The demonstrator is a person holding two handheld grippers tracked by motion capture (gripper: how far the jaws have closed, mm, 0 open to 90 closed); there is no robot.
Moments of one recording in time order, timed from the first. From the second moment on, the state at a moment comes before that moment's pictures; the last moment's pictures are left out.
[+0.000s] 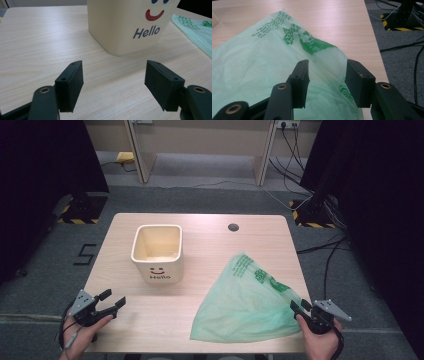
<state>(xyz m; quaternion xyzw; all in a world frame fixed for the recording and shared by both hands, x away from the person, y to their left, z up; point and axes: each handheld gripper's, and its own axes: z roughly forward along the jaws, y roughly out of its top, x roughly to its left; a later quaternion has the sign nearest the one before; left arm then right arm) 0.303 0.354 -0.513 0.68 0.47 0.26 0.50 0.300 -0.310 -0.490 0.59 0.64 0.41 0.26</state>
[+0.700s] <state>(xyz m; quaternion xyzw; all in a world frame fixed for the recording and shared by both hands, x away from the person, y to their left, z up) 0.325 0.341 -0.486 0.70 0.44 0.25 0.50 0.312 -0.304 -0.481 0.60 0.65 0.41 0.25</state>
